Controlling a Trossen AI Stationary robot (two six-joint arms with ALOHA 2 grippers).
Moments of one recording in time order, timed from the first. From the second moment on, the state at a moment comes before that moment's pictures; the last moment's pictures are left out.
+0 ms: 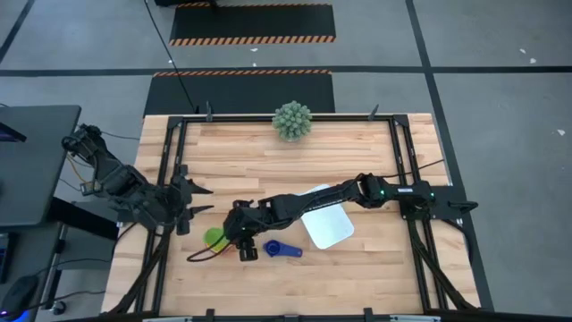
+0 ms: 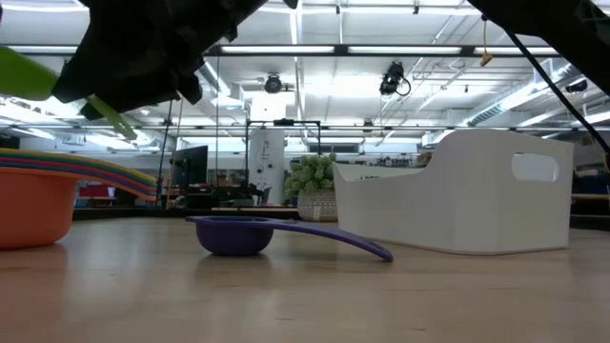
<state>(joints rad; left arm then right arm) -0.72 0.81 0.94 -0.89 -0.76 -0.47 0.20 2.50 2.34 -0.59 -0.03 0.03</state>
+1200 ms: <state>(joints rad) -1.07 0.90 0.57 -0.74 -0.50 -1.12 0.23 2.42 2.33 -0.94 0.17 -0.01</state>
